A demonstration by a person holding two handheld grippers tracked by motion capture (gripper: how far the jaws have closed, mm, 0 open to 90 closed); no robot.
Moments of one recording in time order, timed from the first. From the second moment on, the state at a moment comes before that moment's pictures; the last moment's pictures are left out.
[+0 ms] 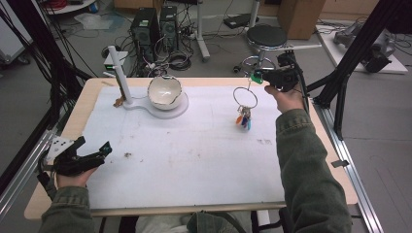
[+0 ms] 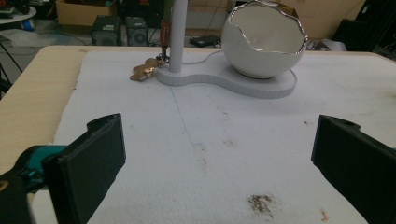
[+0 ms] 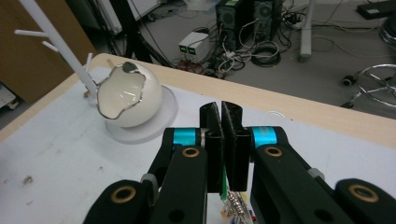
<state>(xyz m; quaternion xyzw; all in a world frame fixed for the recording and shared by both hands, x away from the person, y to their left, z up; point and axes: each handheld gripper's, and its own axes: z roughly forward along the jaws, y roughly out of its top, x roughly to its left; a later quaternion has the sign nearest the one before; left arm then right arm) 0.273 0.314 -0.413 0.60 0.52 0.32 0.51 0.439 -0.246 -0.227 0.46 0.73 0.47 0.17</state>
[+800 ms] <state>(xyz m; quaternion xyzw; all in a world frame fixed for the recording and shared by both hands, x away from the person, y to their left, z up) 0.273 0.314 -0.412 0.61 0.52 0.32 0.51 0.441 -0.172 -0.192 0.39 0.75 0.51 0.13</state>
